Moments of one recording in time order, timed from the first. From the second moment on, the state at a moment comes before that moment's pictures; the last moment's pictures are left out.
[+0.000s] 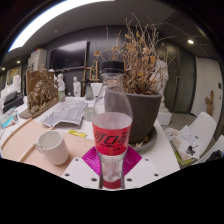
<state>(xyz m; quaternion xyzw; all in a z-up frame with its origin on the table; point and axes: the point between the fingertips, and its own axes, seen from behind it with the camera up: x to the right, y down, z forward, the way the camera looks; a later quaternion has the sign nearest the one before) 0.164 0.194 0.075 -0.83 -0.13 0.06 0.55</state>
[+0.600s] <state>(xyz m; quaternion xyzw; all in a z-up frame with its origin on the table) 0.182 0.172 0.055 -0.85 -0.07 0.05 0.53</state>
